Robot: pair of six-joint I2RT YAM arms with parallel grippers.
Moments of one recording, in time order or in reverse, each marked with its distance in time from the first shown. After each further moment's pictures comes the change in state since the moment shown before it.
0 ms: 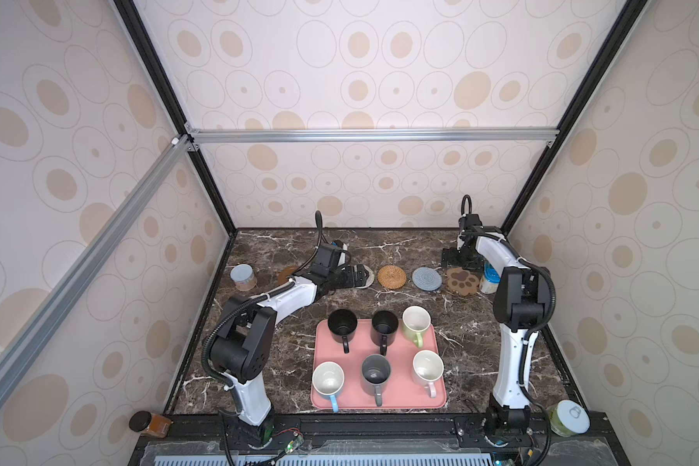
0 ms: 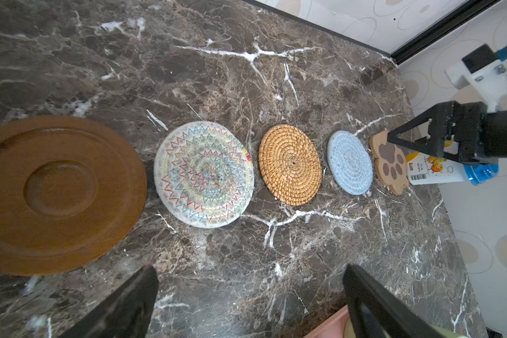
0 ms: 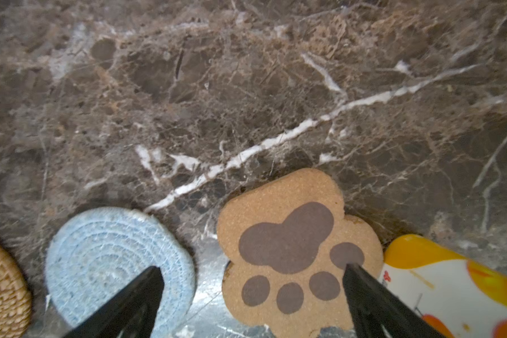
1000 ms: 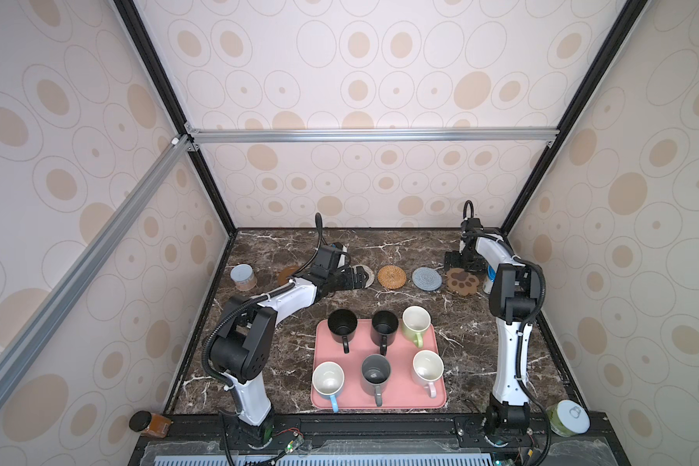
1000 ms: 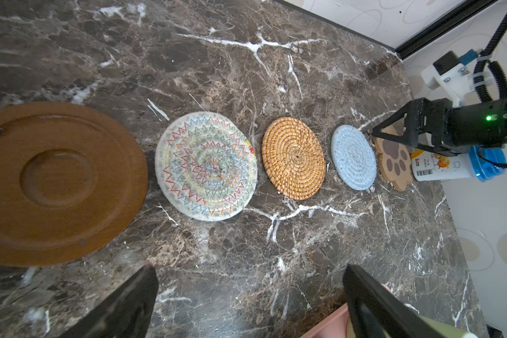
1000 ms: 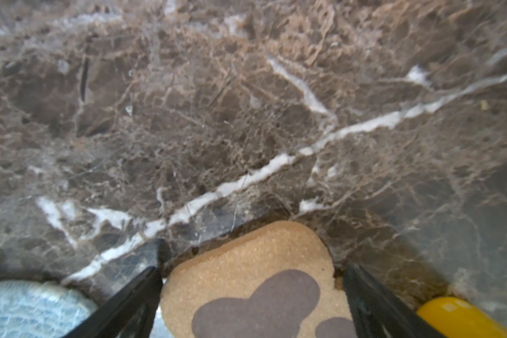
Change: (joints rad) left arm 0.000 0.000 -0.017 0.003 0.004 -0.002; right arm -0.046 0.131 0.098 -0.018 -0.021 -0.014
